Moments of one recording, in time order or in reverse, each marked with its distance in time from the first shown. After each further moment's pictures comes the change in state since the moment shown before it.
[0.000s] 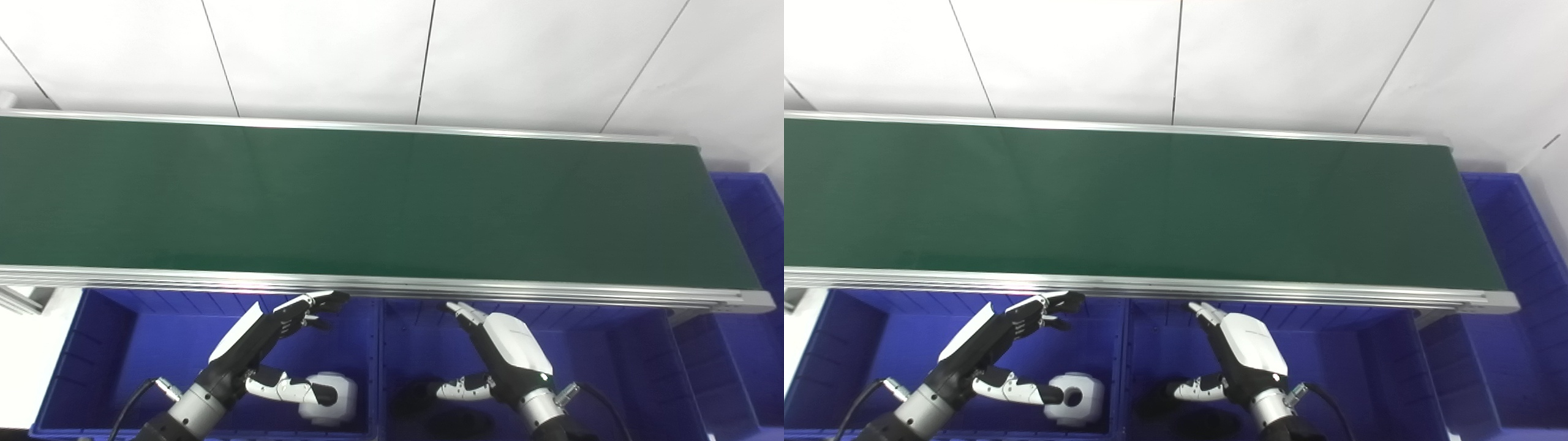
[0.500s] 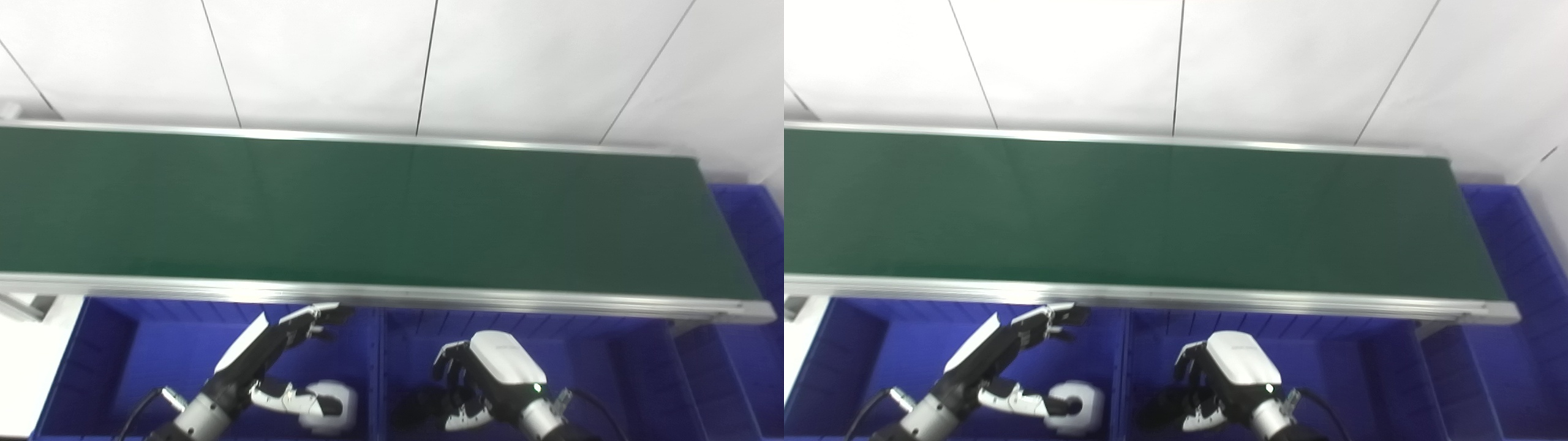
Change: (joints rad) left arm -0.003 -0.008 -0.007 0.004 0.015 -0.010 0.002; right arm -0.081 -0.089 0.077 0.048 -0.108 0.008 0.190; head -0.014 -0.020
